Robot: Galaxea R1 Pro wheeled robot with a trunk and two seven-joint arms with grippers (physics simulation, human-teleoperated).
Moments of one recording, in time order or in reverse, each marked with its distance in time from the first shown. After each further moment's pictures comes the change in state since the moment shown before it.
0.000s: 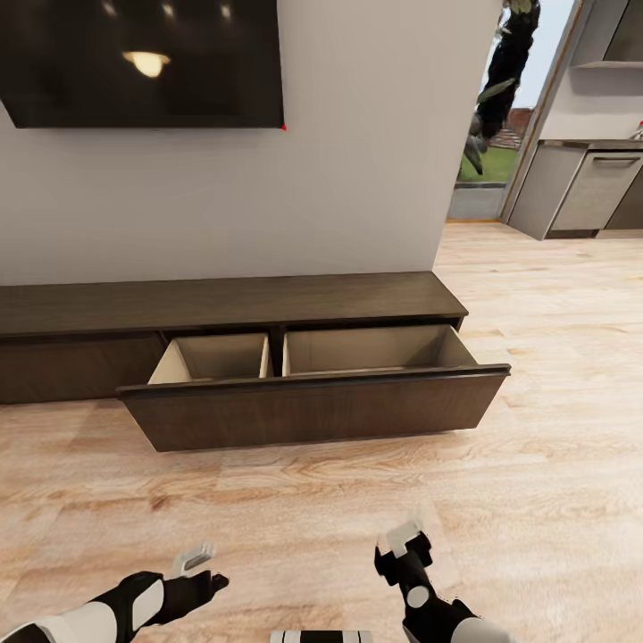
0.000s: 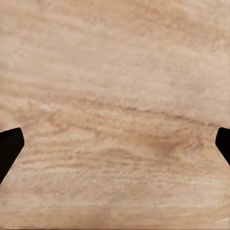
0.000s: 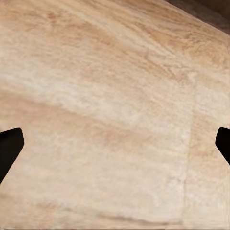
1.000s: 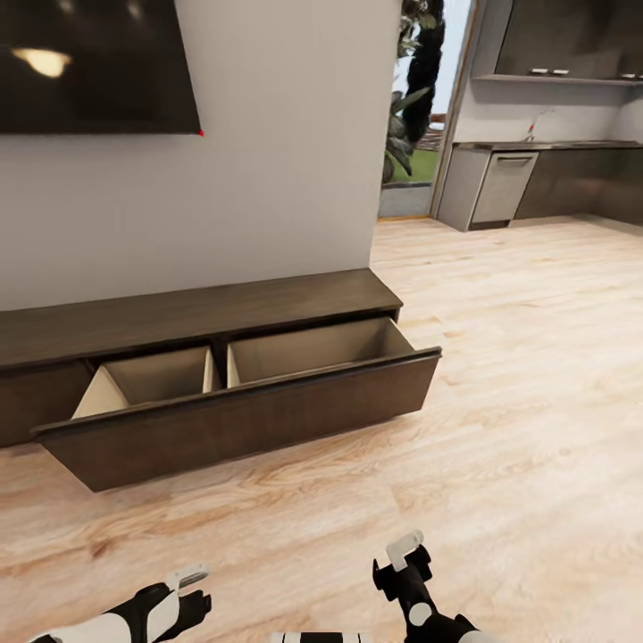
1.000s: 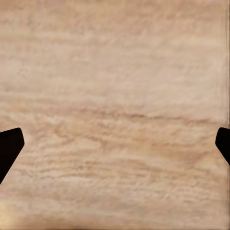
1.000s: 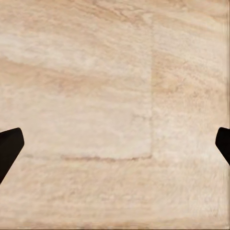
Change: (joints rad) left arm 0.028 -0.053 0.000 0.000 0.000 -0.050 0.355; right arm 0.020 -0.006 0.000 0.040 -0.003 -0.045 0.001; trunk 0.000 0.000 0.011
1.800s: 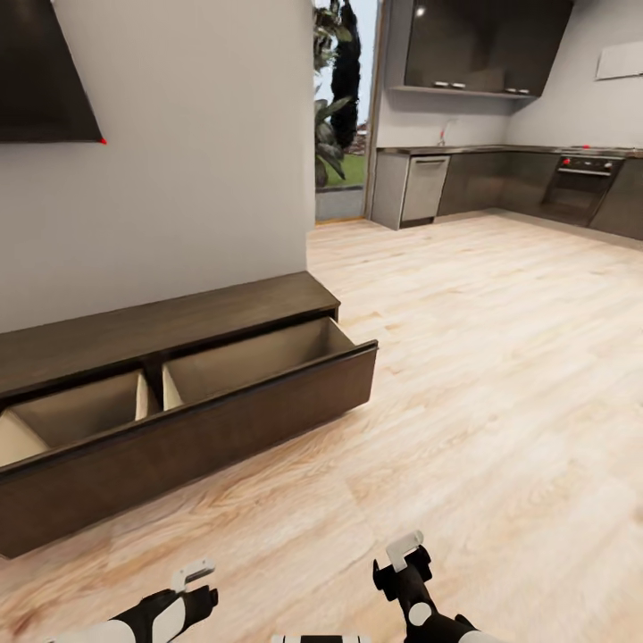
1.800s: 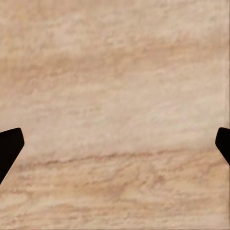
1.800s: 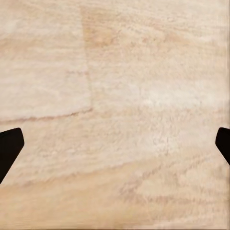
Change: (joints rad) left arm 0.016 -0.021 -0.001 -0.006 0.001 -0.116 -0.013; right arm 0.000 0.000 -0.001 0.000 -0.001 0.003 -0.001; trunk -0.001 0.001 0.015
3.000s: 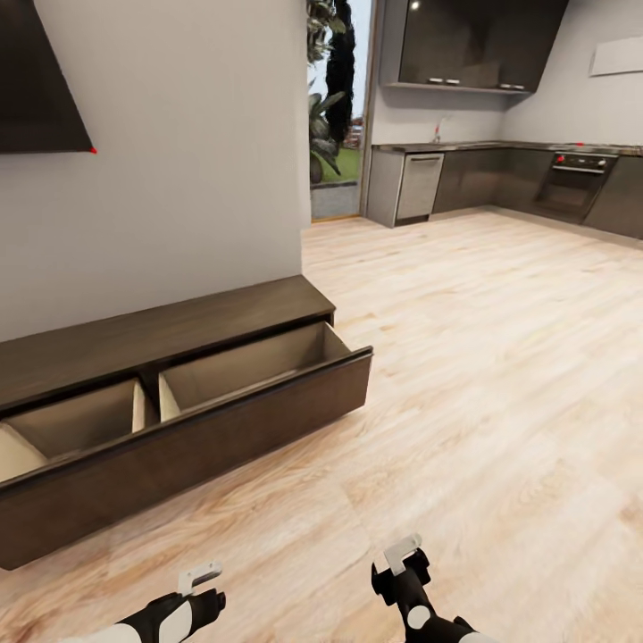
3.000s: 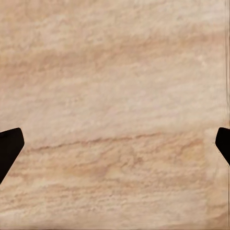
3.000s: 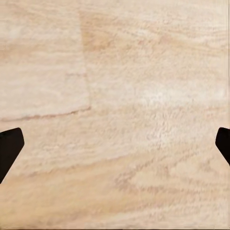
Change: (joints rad) left arm 0.008 -0.022 0.000 0.000 -0.001 -0.002 -0.001; right arm 0.000 0.001 0.001 0.017 0.004 0.002 0.001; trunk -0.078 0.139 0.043
